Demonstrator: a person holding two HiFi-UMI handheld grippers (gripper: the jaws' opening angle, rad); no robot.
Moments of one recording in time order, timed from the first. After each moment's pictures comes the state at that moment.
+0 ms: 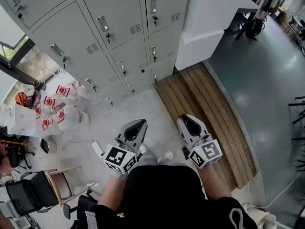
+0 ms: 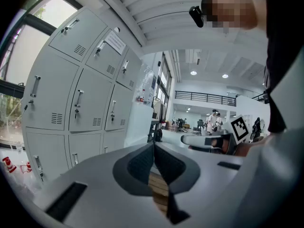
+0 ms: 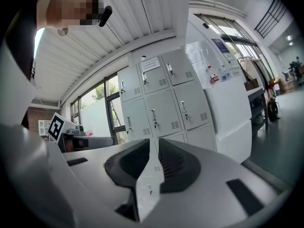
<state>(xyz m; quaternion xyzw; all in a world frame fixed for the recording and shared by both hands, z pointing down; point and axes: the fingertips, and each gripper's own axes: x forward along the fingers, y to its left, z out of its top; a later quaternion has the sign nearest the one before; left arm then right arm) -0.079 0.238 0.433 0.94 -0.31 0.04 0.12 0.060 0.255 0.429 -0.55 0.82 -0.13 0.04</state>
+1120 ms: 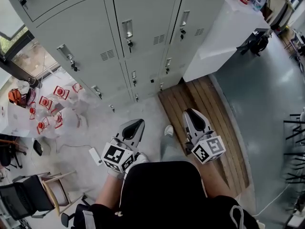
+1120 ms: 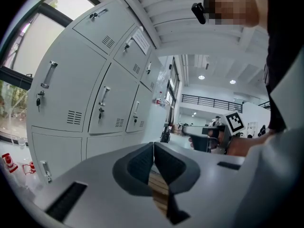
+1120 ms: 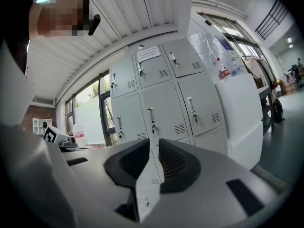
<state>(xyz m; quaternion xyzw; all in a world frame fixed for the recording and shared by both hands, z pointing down) -0.182 0.098 0.459 0.93 -0.33 0.02 0.15 -0.008 0.096 0.423 -0.57 0.81 -0.12 0.04</state>
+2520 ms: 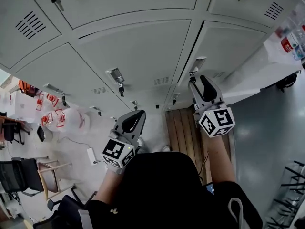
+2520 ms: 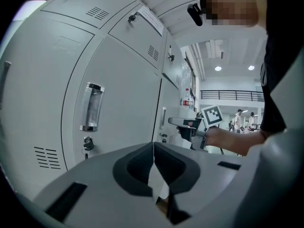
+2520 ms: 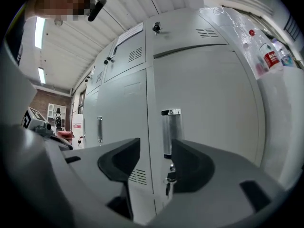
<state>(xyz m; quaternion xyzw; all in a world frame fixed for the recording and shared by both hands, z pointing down) -0.086 -0.168 0.418 0.88 -0.45 0.03 0.11 0.094 -0.286 0.376 -0.47 0.88 -0.04 0.01</state>
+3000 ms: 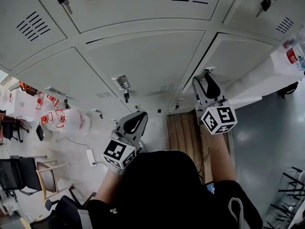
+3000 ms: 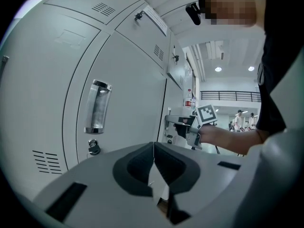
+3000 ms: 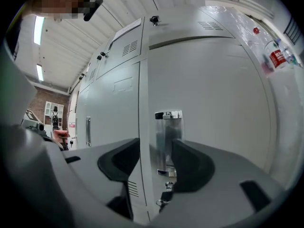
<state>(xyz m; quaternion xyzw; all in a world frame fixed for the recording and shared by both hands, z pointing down) -0.101 -0.190 0.421 0.88 -0.45 0.03 0.11 0.081 -0.330 0.369 -0.48 0.88 -0.03 0.01</state>
